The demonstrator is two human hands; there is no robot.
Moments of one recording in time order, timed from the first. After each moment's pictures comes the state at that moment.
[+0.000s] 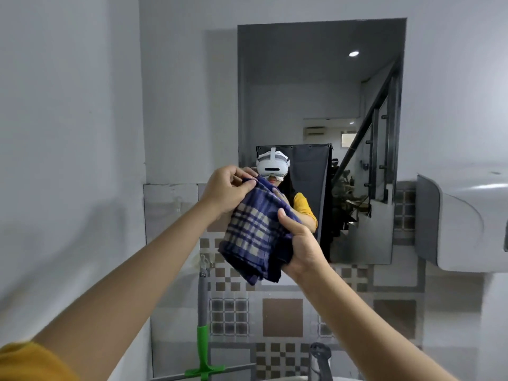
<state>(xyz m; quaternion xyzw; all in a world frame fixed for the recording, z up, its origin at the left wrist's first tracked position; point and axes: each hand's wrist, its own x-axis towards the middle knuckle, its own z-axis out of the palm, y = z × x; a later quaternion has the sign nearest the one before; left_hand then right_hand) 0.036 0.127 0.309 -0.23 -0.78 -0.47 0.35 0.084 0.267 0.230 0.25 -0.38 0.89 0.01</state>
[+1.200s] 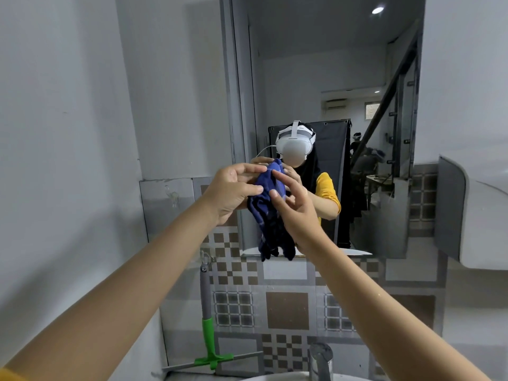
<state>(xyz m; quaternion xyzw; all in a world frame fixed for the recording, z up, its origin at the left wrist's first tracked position) 0.038 0.161 0.312 -0.25 -0.73 -0.63 0.13 0.013 0.306 0.246 0.30 -0.63 0.67 0.26</state>
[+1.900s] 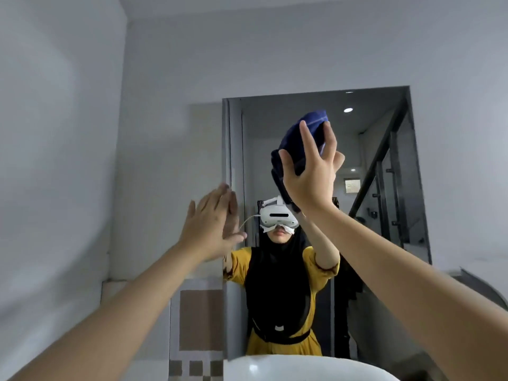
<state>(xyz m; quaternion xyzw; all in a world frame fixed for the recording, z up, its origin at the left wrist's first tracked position) -0.066 0.129 0.406 -0.19 -0.86 -0.03 0.47 -0.066 0.332 0.470 0.14 -0.63 0.31 0.70</state>
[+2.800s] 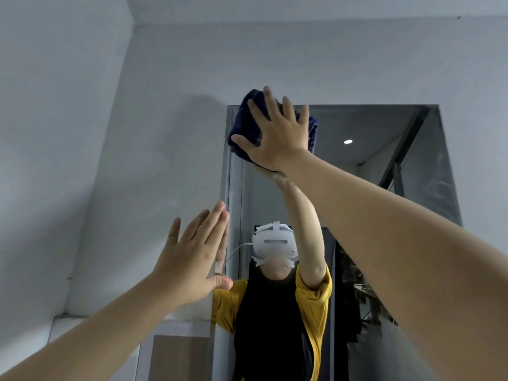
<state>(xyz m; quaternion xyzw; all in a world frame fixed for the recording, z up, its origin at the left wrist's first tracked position) -0.117 0.105 0.403 -0.15 -0.82 0.16 0.53 -0.124 0.285 0.599 0.09 -0.73 -0.10 0.67</state>
